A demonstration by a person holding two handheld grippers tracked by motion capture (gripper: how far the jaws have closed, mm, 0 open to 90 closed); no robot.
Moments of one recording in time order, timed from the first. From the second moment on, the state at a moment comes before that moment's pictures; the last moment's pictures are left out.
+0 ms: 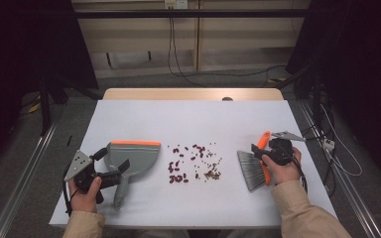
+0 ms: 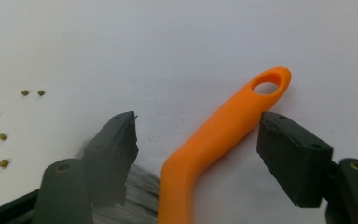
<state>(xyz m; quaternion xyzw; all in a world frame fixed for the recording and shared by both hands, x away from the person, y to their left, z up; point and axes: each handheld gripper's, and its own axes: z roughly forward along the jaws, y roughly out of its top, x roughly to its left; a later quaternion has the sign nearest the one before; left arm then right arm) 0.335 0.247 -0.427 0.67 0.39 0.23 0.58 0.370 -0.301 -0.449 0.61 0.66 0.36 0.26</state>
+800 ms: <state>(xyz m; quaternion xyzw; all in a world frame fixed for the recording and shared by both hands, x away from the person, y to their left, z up) 0.336 0.248 -0.427 0.67 0.39 0.23 0.58 0.381 -0.283 -0.454 0.61 0.70 0.31 0.20</state>
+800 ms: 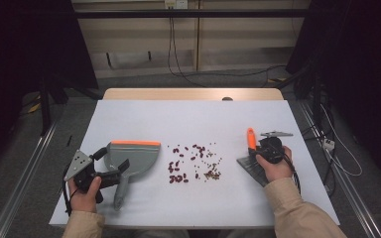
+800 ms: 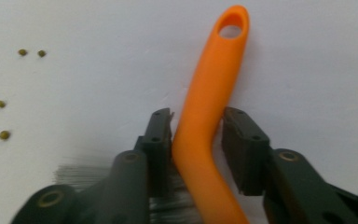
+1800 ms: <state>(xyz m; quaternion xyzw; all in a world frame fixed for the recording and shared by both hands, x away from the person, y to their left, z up) 0.337 0.238 -0.424 0.68 0.38 0.24 0.58 0.385 -0.277 -0.453 0.60 0.72 0.29 0.17</state>
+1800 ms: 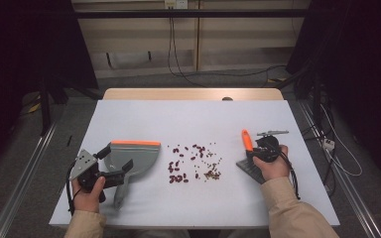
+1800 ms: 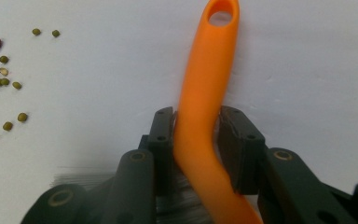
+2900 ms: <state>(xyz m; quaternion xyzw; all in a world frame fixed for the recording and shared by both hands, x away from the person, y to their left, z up) 0.338 0.233 -0.420 0.68 0.37 0.24 0.58 0.383 -0.287 -0.447 0.61 0.71 0.33 0.16</state>
